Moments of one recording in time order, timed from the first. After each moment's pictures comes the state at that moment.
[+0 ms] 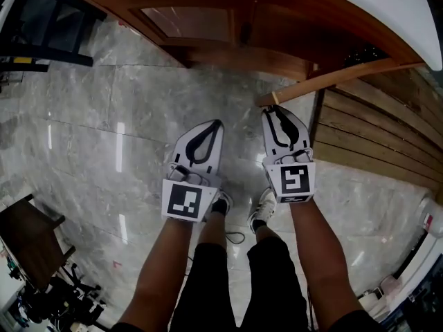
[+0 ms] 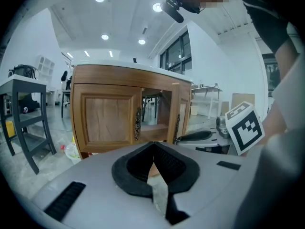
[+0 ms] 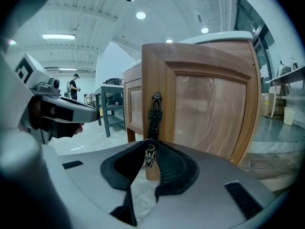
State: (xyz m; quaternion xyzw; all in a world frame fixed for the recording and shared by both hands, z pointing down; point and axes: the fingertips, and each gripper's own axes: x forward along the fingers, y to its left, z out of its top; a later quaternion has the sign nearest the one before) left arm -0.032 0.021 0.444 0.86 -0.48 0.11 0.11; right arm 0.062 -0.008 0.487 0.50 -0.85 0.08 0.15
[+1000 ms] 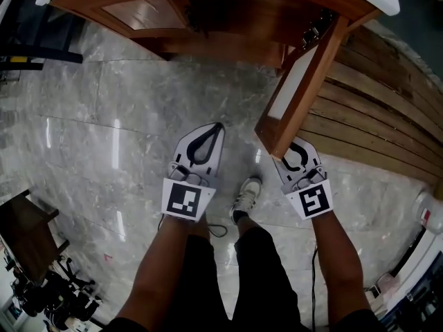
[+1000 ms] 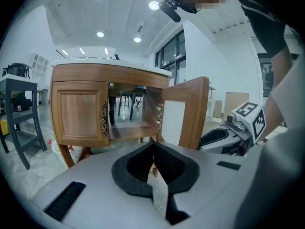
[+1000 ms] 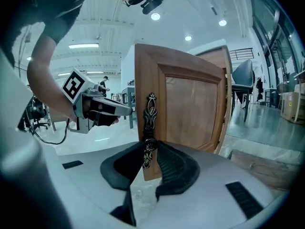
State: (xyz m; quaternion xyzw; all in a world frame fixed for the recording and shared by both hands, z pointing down) left arm 0.078 0.076 0.452 0.87 -0.46 0.12 0.11; right arm 0.177 0.104 0.484 0.36 -0.92 0.06 0.14
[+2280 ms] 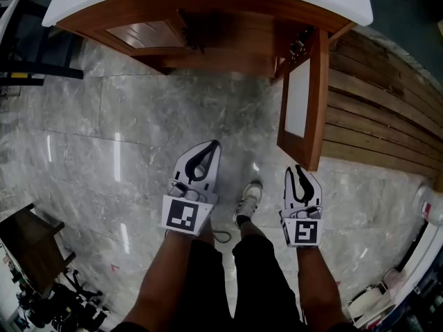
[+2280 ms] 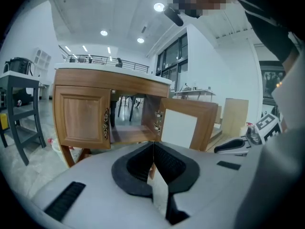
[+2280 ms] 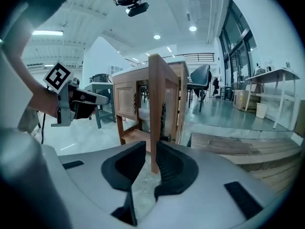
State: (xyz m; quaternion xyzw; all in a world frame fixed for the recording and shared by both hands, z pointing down) left arm 0.074 0.087 0.419 0.87 -0.46 0.10 0.14; right arm 0.248 0.166 0.478 0.56 -0.80 0.12 0.19
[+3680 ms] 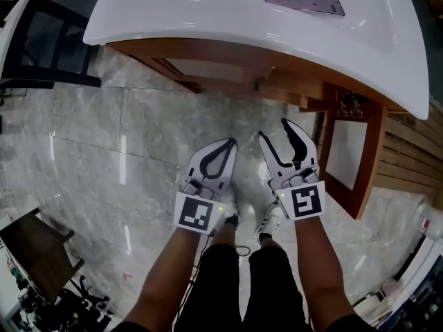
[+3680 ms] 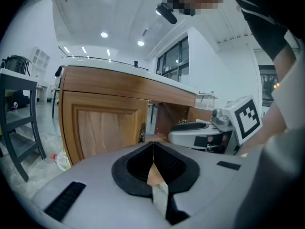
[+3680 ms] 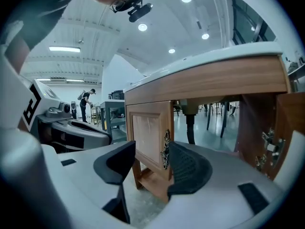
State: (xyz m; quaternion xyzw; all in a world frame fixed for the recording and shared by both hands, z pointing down) left arm -0.043 -0.037 0.396 0.88 -0.44 0.09 0.12; right arm 0.025 -0.064 0.398 0.47 -0.88 0.07 0.08
